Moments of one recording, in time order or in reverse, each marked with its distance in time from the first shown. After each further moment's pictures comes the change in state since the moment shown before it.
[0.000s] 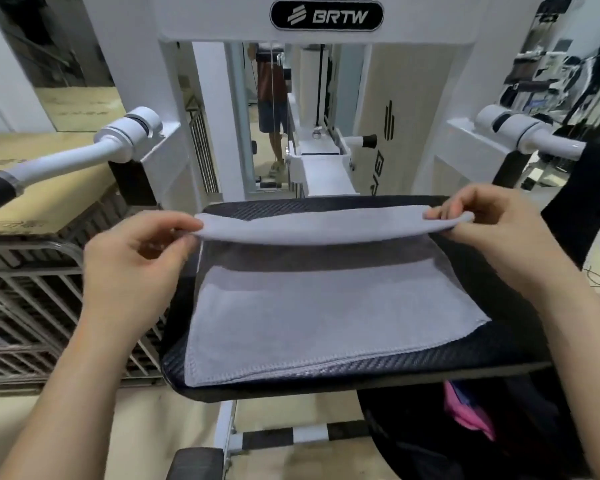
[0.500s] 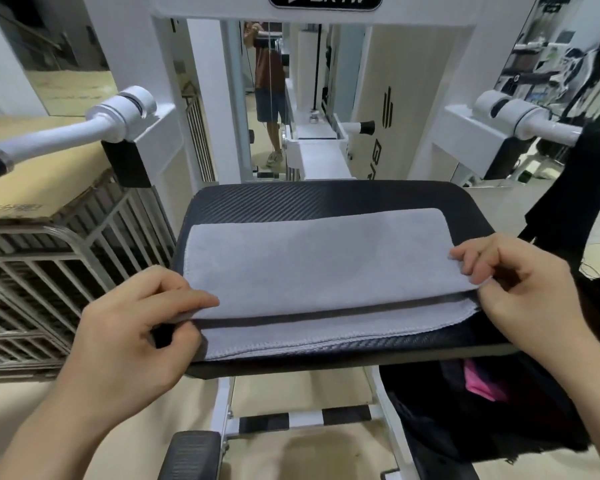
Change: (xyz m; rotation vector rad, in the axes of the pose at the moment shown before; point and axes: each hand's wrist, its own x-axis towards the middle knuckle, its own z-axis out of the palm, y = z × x) left_hand -0.068 0.010 -0.020 0.186 -0.272 0.243; right_hand -0.066 0.046 -0.004 -0.306 0.140 -0.389
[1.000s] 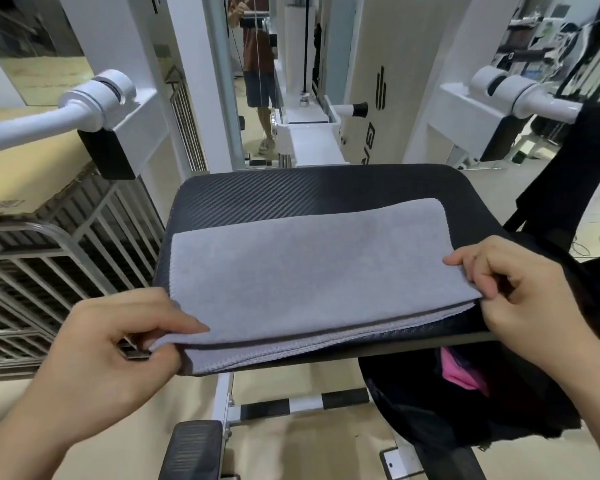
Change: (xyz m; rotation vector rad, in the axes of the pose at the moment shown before) left_hand -0.002 0.002 -0.011 -0.251 -0.233 -0.072; right_hand -0.015 -0.001 -0.004 -0.019 -0.118 -0.027
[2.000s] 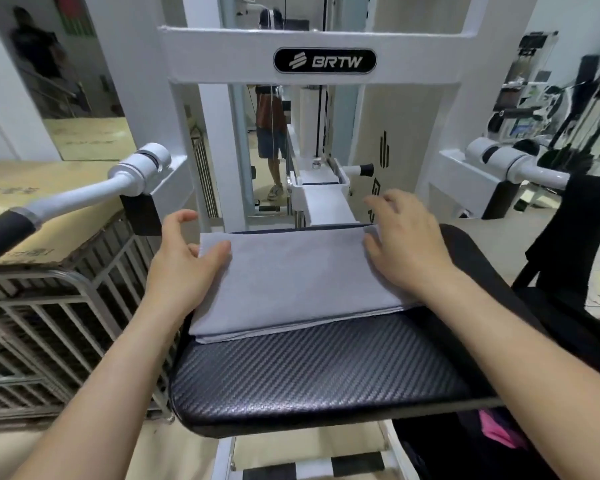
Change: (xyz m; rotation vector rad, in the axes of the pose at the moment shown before) left_hand 0.120 -0.034 0.004 -0.058 0.400 -0.563; right_hand 0.145 -0.018 0.075 -0.662 -0.078 0.112
